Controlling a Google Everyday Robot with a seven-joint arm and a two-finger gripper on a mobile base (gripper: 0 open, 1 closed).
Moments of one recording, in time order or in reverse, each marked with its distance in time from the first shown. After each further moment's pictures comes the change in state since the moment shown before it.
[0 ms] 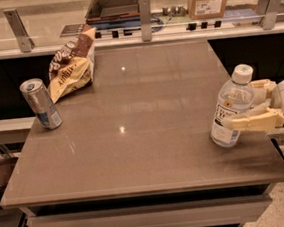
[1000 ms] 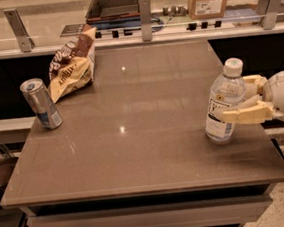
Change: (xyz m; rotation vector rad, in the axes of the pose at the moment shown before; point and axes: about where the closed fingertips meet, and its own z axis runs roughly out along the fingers) arm -0.007 -0.007 0.012 -0.011 0.004 0.006
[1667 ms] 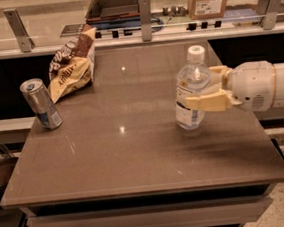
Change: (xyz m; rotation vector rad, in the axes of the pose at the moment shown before) arm -0.029 -0.016 0.065 0.060 -0.029 0.030
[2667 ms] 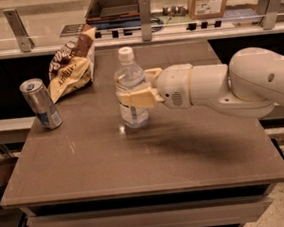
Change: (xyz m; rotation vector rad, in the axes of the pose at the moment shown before) arm -0.018 0.006 0.140 0.040 0.003 0.097
